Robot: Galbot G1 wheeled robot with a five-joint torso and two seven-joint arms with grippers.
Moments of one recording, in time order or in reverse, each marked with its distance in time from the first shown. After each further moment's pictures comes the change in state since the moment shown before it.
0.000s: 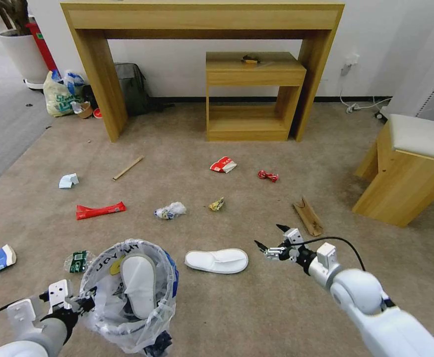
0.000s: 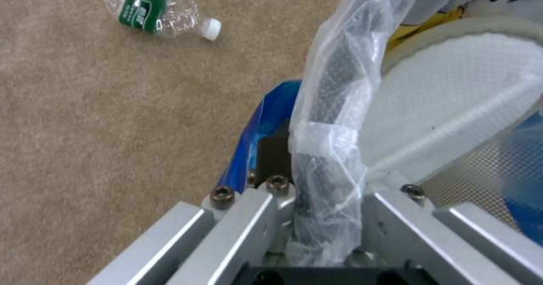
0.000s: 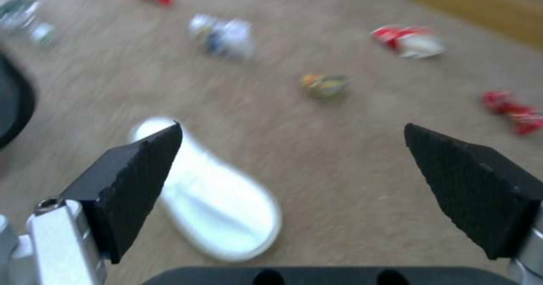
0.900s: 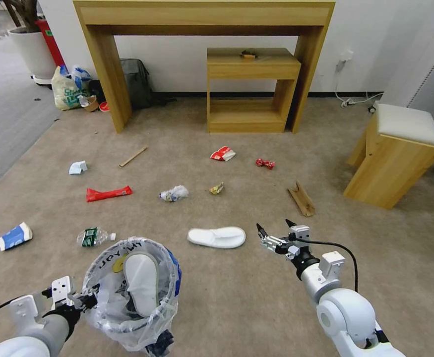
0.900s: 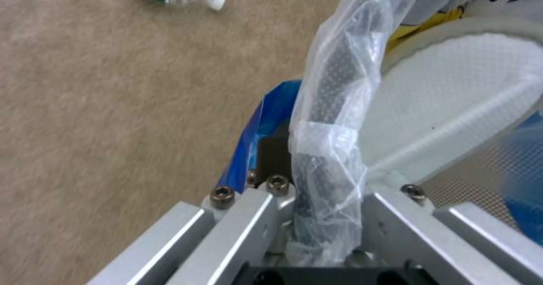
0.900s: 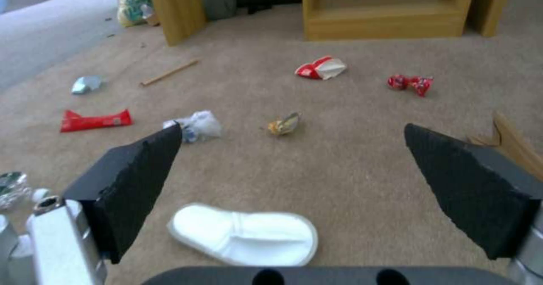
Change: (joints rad) left arm -0.009 0.036 0.014 -0.005 -0.013 0.000 0.001; right arm -0.260 0.296 0.153 0.330 0.077 -0.083 0.381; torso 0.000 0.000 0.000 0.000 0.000
